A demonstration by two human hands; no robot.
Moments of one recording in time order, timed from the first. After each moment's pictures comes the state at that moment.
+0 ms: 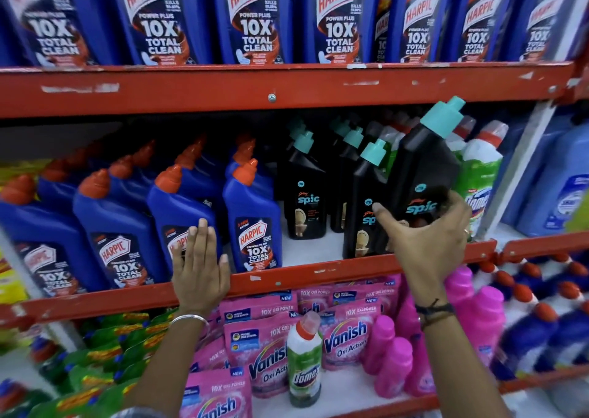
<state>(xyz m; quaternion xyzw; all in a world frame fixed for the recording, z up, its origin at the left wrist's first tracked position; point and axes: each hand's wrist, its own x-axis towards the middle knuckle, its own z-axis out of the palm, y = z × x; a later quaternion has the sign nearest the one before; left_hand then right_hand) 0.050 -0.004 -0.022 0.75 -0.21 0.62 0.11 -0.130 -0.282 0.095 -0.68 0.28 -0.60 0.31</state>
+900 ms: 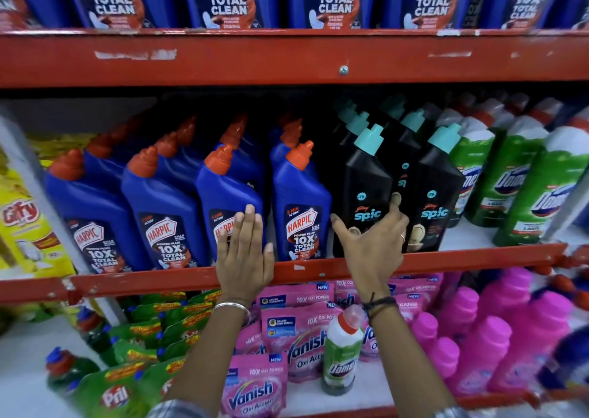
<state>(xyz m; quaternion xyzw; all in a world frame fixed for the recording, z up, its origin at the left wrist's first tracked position) 0.052 -0.002 -0.025 0.74 -0.23 0.63 0.12 -0.042 -0.178 0.048 -0.78 0.28 -0.44 0.34</state>
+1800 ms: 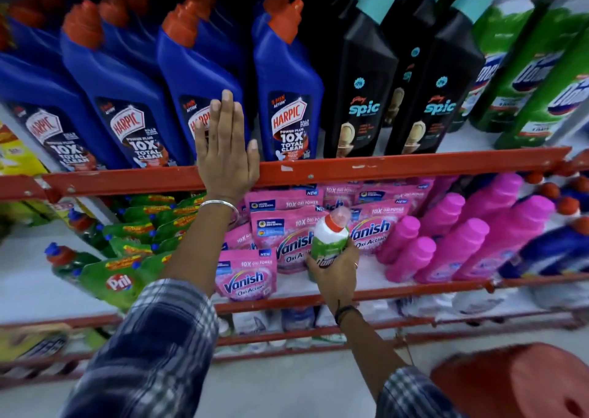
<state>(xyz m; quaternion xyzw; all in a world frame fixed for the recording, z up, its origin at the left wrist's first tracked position) 0.050 -0.003 -0.024 0.76 -0.21 0.61 0.11 -0.116 -0.157 -0.190 -0.80 0.27 -0.22 0.49</state>
